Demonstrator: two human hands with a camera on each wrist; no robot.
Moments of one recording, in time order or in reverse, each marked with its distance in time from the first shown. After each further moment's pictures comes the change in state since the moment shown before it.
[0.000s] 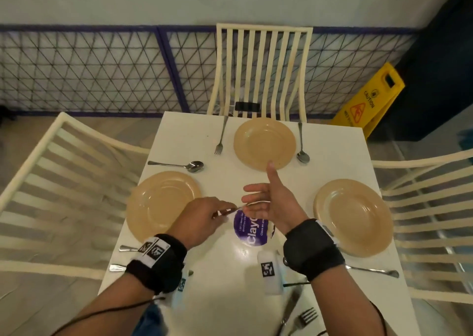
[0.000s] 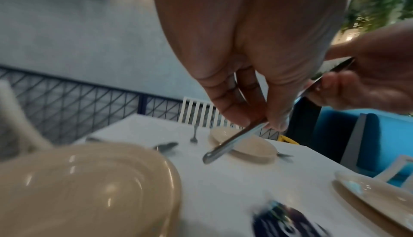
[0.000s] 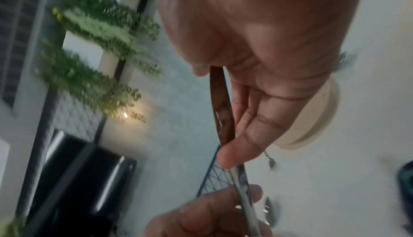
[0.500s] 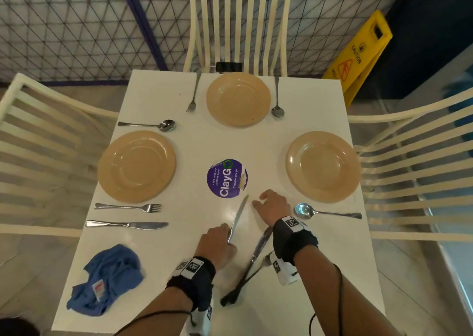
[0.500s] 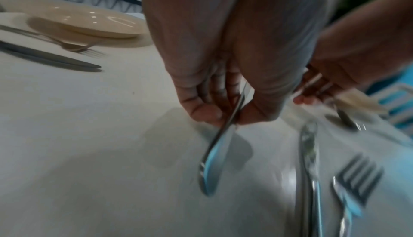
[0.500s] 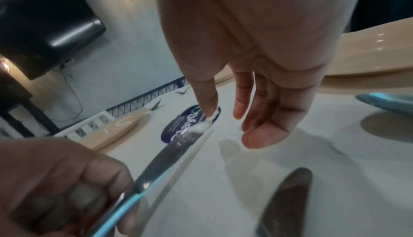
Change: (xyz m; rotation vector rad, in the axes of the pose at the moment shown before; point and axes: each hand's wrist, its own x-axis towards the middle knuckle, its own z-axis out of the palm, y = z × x) left_hand -0.074 0.062 0.181 0.017 -0.342 -0.499; right_hand 0.014 0.148 -0.114 -1.046 0.303 0.063
